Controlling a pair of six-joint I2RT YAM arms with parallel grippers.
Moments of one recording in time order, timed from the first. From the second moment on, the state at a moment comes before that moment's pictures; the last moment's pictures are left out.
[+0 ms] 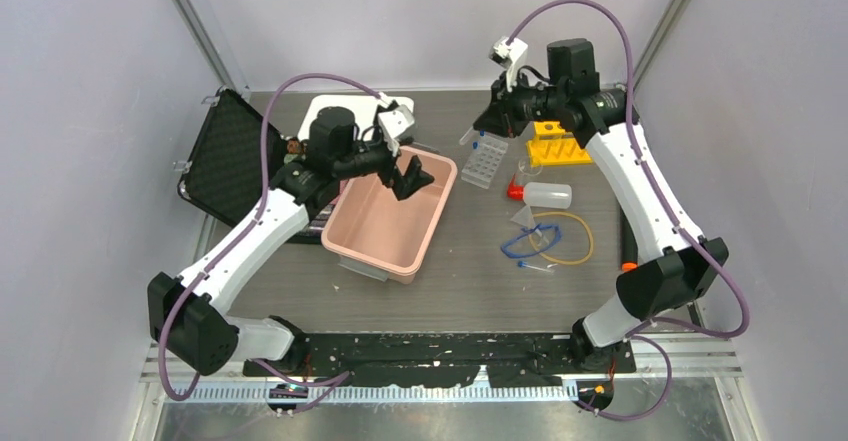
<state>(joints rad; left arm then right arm) -0.55 1.32 1.20 -0.20 0.55 0.25 0.33 1.55 1.75 -0.75 -0.69 -0.23</state>
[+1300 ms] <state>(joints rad) -0.41 1.33 1.25 -0.25 0.52 0.16 0.20 2.03 1.71 -0.47 -0.33 -0.50</state>
